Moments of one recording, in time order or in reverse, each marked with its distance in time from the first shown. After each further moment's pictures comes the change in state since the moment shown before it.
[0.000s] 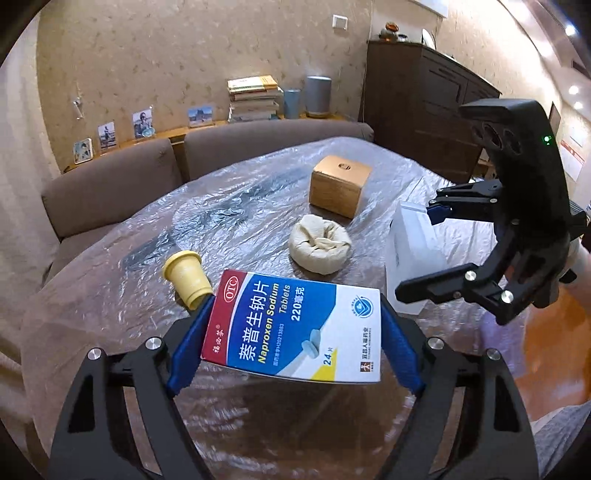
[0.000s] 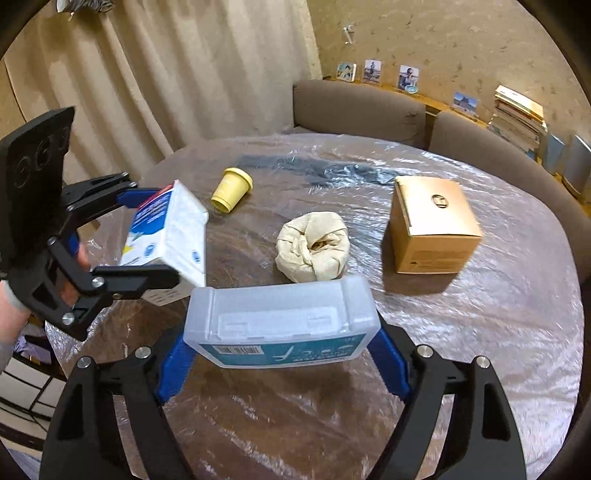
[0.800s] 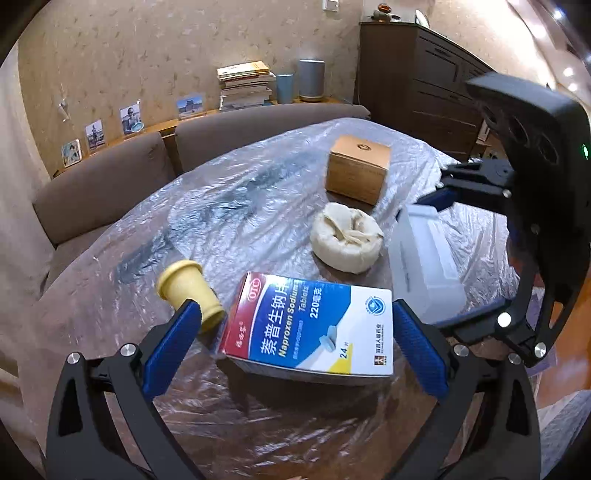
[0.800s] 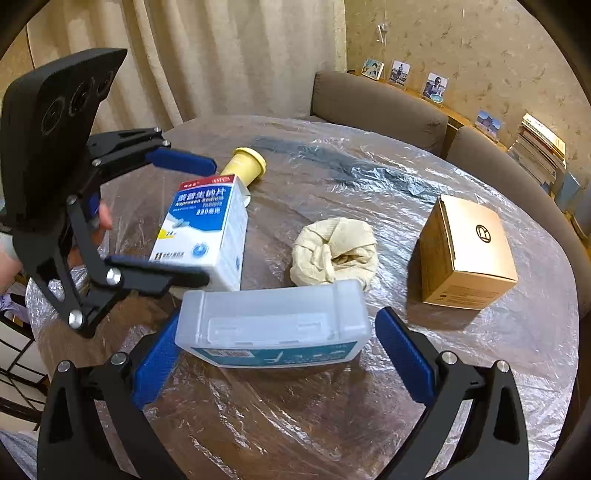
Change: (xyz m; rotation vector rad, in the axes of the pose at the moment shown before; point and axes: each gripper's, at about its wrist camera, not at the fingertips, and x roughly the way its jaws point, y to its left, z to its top) left arm 0.038 0.024 0.011 0.054 0.061 -0.034; right arm 0.043 0.013 0.017 -0.152 0.084 -0.013
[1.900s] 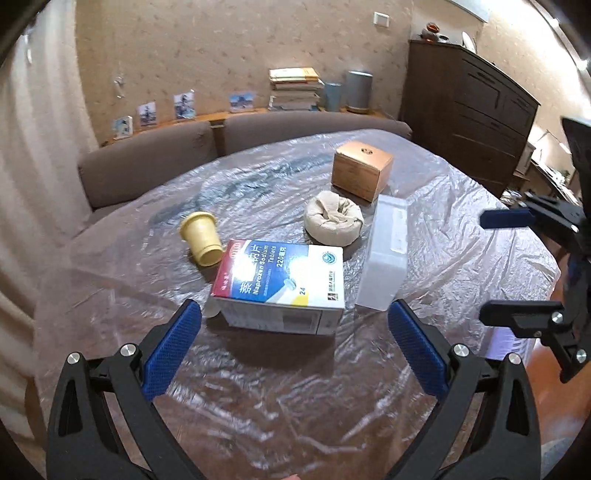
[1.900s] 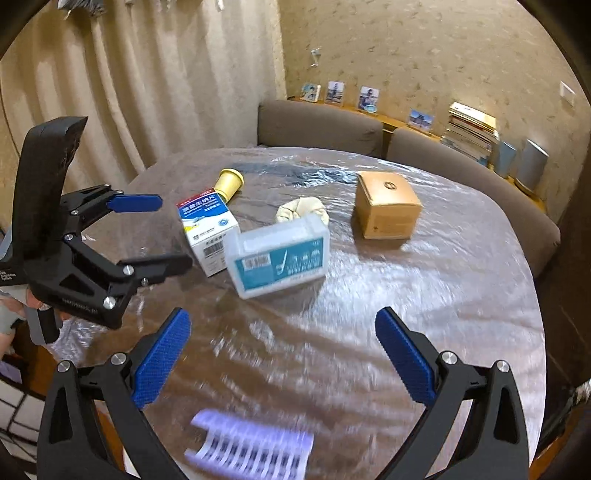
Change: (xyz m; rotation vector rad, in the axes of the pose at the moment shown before) left arm -0.035 -0.043 -0.028 -0.159 -0.014 0.154; right arm -0.068 0.027 -0.052 0.139 -0.112 -0.145
